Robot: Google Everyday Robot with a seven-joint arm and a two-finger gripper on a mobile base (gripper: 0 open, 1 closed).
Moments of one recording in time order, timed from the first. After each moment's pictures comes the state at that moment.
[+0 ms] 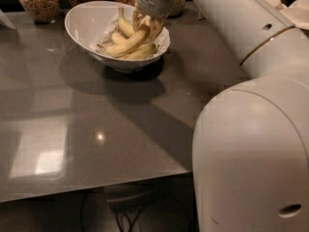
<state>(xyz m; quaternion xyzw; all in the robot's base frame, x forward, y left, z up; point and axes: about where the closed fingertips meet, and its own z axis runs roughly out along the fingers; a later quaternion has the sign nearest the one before) 0.733 0.025 0.922 -0.96 0.16 -0.16 0.16</state>
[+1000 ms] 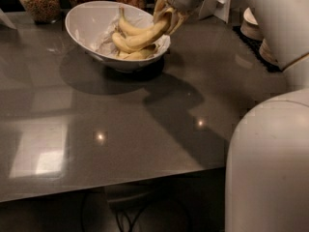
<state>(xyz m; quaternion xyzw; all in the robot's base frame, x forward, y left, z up) 0.701 -0.032 0.953 -0.93 0.27 -0.10 0.23</state>
